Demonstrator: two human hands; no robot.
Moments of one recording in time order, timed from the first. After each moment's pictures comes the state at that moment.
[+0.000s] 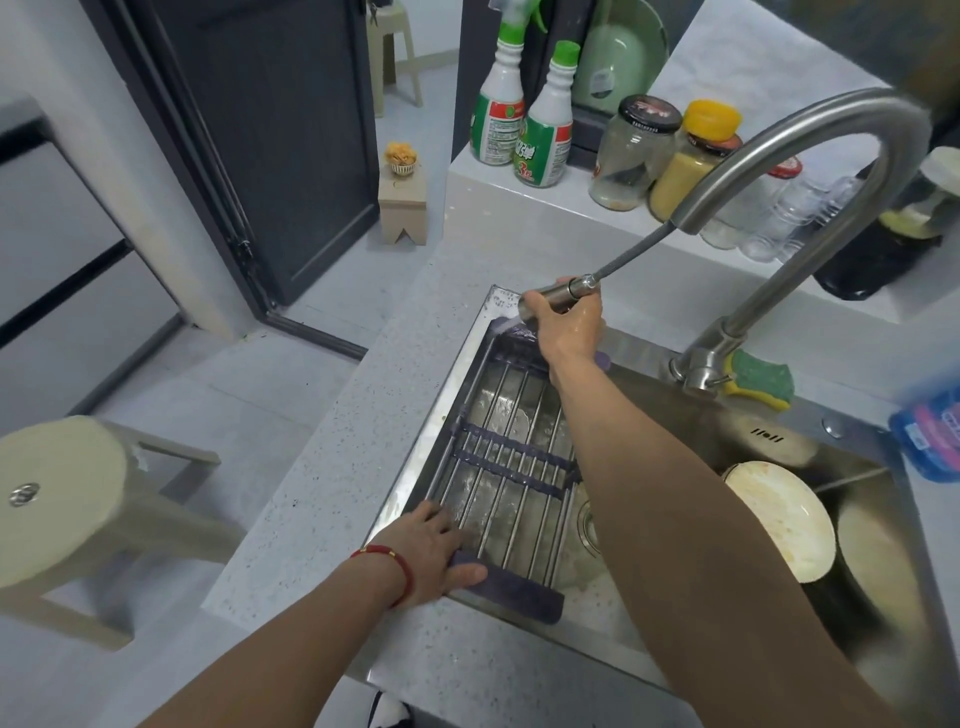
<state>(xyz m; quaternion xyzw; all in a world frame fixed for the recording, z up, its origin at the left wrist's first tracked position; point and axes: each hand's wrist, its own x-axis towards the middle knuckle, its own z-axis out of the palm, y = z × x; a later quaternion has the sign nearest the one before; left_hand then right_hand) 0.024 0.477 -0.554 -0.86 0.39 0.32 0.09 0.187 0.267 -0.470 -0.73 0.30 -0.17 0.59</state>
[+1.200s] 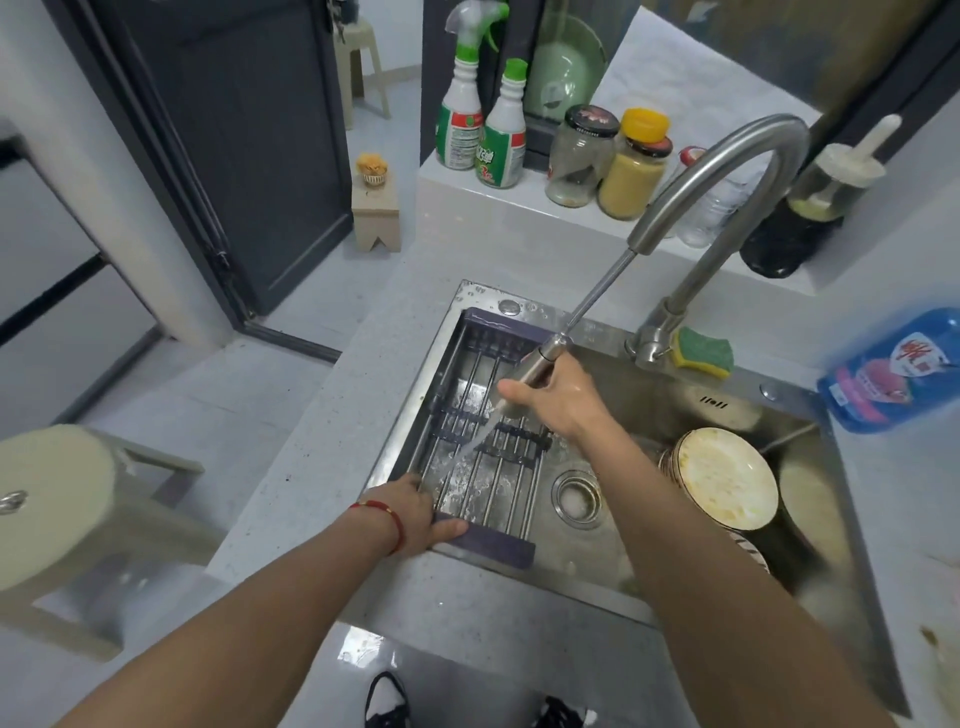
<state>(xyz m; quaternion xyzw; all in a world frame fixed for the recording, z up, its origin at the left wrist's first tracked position) 0.026 0.482 -0.561 -0.89 0.27 0.37 0.04 0.036 0.264 -0.416 -0.84 0.20 0.10 0.49</state>
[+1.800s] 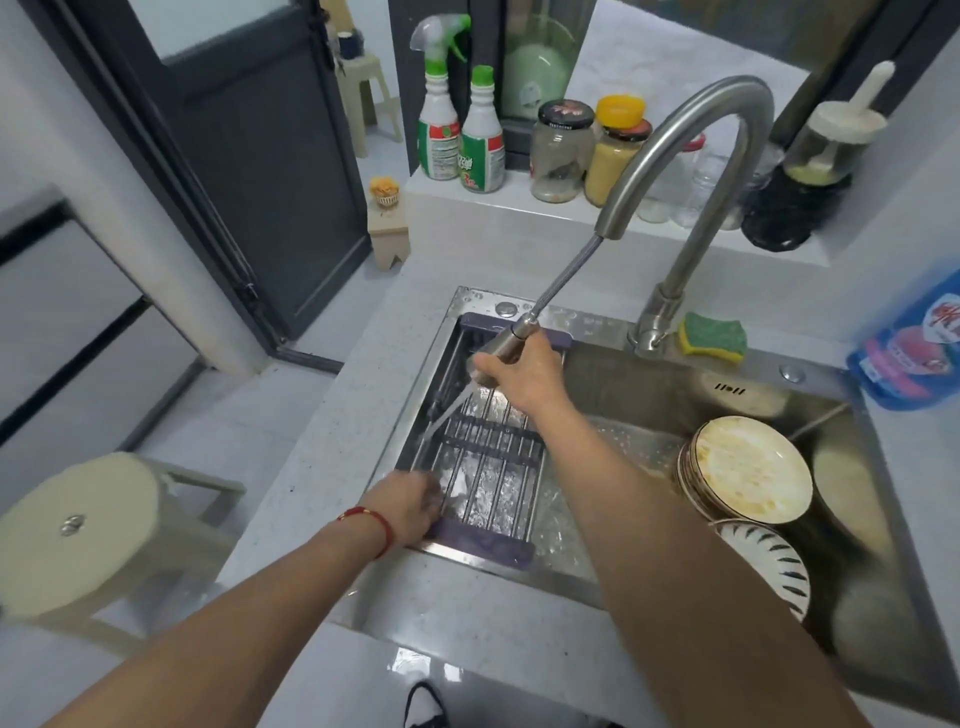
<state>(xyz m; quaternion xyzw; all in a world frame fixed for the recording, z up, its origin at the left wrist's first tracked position) 0.023 0.472 -0.533 -0.94 0.18 0.28 -0.09 0.059 0.268 -0.433 -0.80 0.20 0.03 0.56</state>
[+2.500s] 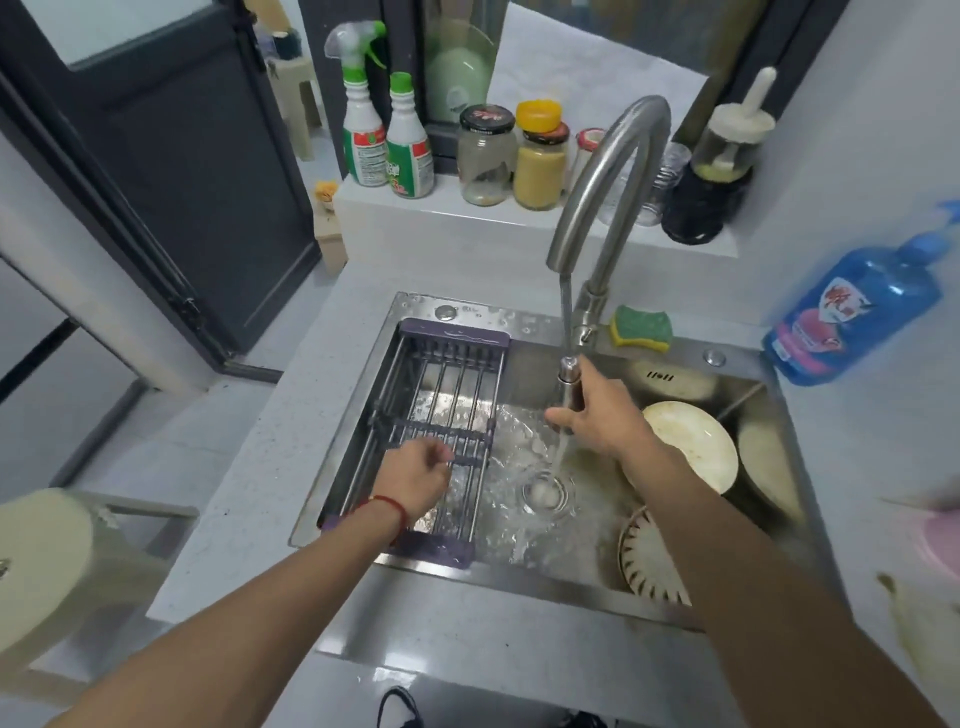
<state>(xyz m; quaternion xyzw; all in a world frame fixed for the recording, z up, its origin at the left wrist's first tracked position) 0.008 0.381 -0.491 -0.90 0.07 0.23 -0.35 -0.023 0.128 -0.435 -0.91 0.20 0.08 0.37</state>
